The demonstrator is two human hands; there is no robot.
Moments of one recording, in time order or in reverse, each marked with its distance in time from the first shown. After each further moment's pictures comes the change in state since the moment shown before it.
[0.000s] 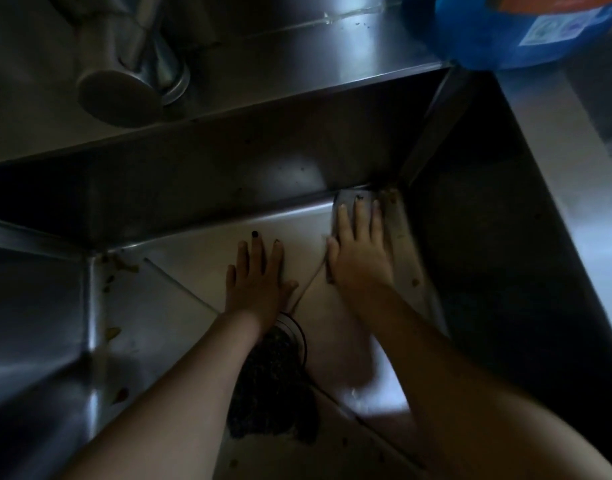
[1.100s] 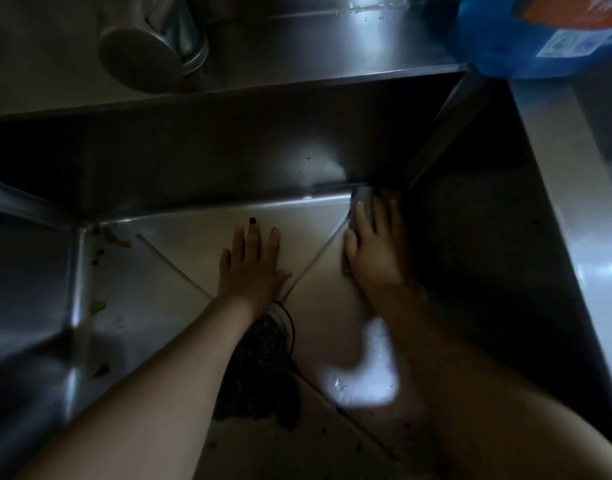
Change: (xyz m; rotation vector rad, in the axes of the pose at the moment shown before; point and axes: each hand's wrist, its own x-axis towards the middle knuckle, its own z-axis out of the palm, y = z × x) left_hand 0.002 -0.001 0.006 -0.025 0.054 -0.004; right_hand -0.003 0.028 -0.015 0.034 0.061 0.036
